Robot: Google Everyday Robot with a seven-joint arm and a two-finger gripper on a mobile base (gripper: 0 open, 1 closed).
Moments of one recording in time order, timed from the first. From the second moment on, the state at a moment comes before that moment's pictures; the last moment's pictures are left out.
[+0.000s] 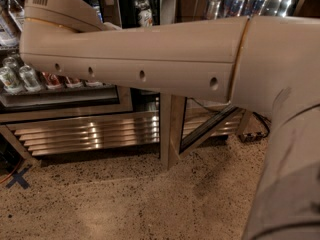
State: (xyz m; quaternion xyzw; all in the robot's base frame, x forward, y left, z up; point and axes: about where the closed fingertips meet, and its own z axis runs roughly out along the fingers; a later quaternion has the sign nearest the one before) arm 0.633 0.043 0.917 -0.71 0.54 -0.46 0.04
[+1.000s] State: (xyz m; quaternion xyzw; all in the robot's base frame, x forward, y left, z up) arm 0.596 -0.006 0.915 -0.70 0.57 -0.42 0.05
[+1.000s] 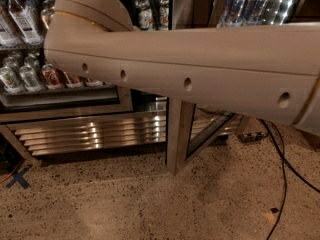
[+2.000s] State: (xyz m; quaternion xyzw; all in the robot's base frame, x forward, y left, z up) arm 0.572 -0.018 0.924 -0.72 0.53 -0.44 0.00
